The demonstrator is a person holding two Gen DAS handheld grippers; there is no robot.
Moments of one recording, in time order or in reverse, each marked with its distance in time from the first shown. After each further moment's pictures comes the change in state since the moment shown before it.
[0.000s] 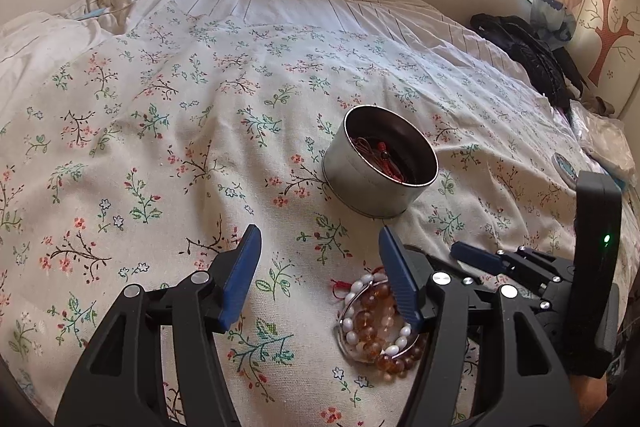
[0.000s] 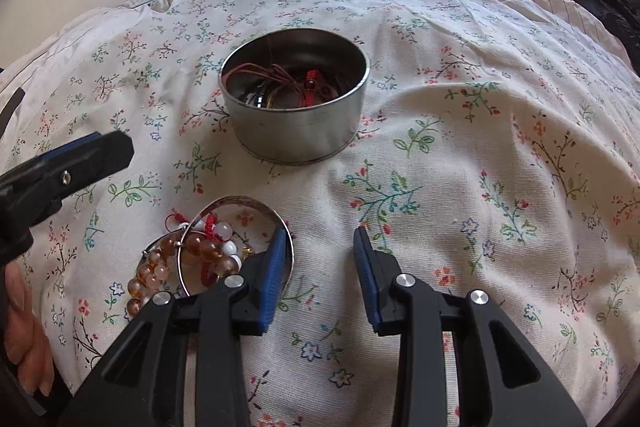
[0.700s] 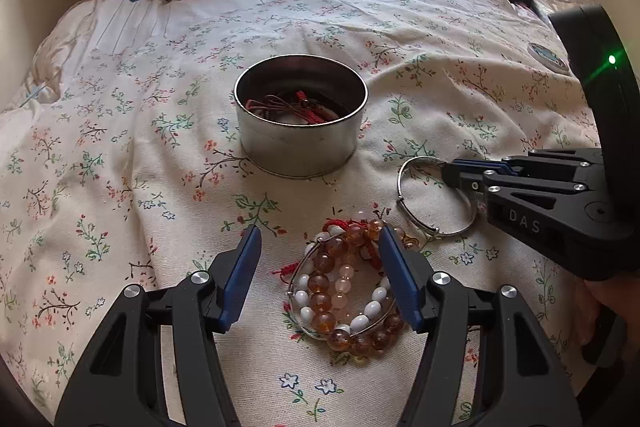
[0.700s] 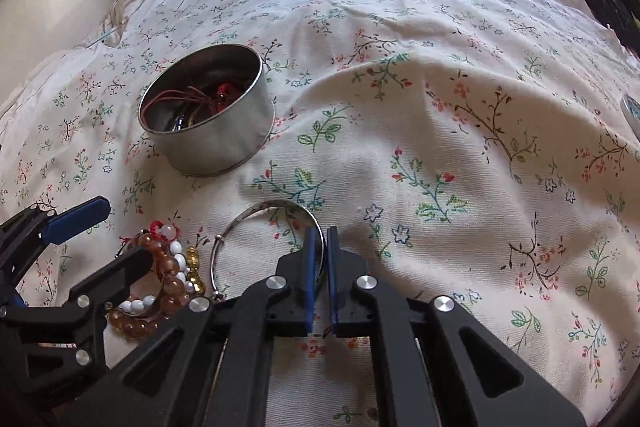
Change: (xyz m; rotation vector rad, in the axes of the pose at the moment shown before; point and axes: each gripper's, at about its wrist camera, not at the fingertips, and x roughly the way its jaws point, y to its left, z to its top) left arm 0.030 -0.065 -0.022 0.360 0.091 0.004; right arm 0.000 -0.038 -0.002 0.108 0.013 -0.034
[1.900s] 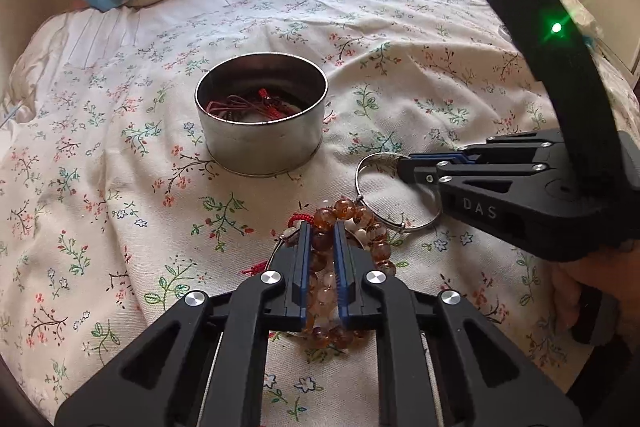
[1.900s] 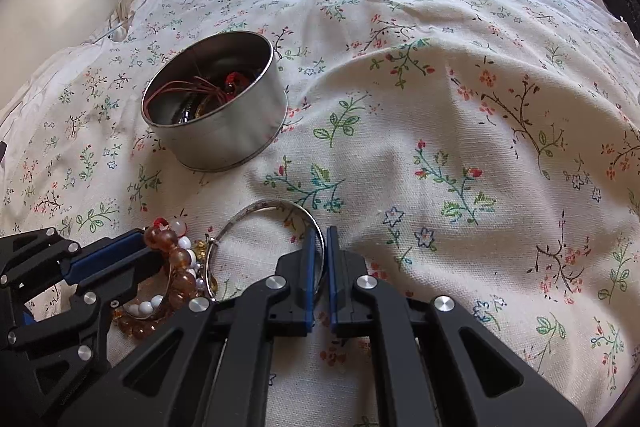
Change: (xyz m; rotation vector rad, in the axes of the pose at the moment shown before) left arm -0.004 -0.008 -0.001 0.056 -0.008 -0.081; right arm 0.009 -0.001 0.001 0.023 0.026 0.061
